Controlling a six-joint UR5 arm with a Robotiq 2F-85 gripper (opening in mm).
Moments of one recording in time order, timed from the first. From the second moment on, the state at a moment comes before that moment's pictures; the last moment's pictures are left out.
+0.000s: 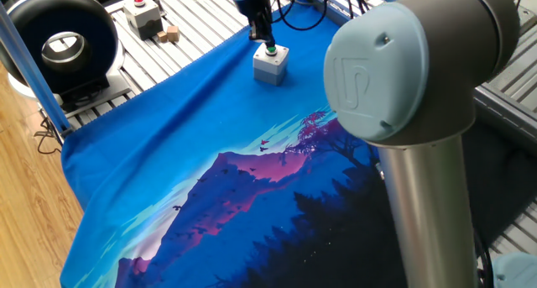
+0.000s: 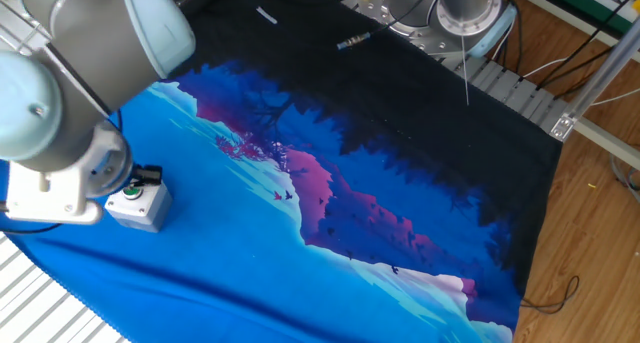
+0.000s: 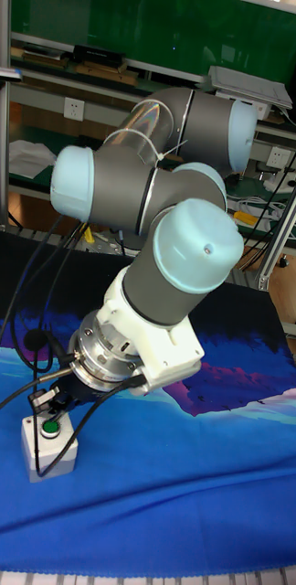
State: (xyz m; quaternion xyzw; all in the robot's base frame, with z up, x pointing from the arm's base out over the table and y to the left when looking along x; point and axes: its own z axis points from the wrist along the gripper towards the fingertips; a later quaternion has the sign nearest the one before) arm 0.688 -0.102 0.106 0.32 -0.93 0.12 0.13
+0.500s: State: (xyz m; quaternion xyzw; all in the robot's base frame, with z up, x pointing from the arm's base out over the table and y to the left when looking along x) arm 0.691 -0.100 0.141 0.30 -0.94 0.08 0.10
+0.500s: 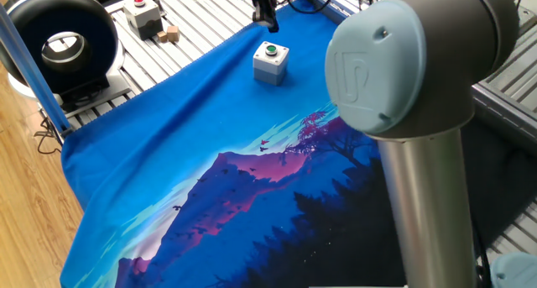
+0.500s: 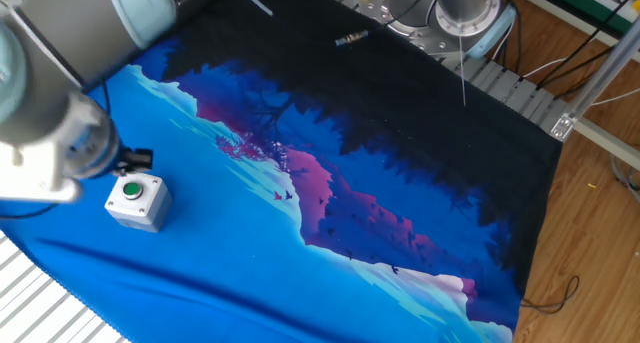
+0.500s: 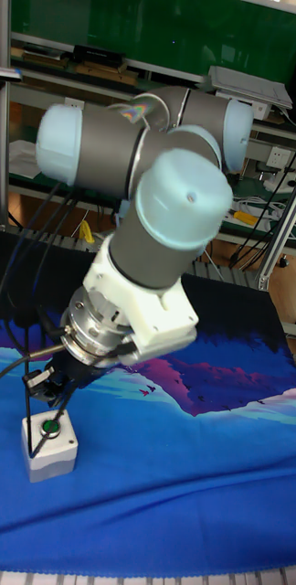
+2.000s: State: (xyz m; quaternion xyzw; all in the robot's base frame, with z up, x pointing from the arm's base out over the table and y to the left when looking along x) arm 0.783 -0.059 0.177 0.17 -0.98 0.01 -0.12
